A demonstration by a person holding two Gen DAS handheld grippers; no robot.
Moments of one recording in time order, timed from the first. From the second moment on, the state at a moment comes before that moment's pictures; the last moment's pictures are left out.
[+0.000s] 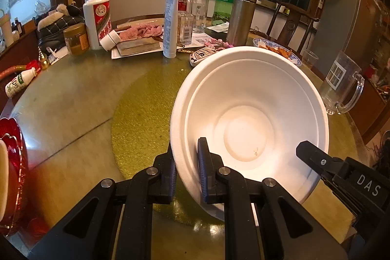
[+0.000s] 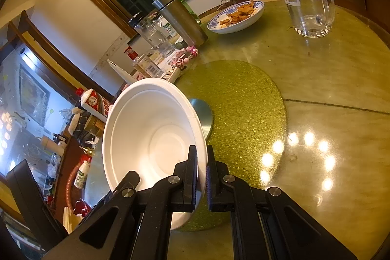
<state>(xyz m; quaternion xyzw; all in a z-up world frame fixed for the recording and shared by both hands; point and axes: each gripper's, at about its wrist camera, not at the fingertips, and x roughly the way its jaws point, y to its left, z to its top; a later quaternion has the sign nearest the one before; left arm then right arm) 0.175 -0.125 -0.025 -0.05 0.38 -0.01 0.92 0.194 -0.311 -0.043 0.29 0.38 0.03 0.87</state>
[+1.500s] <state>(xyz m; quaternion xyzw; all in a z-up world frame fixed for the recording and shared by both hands) 0.041 0.128 0.040 -0.12 0.31 0.15 0.93 0.127 -0.036 0.042 0.17 0.40 0.26 0.86</state>
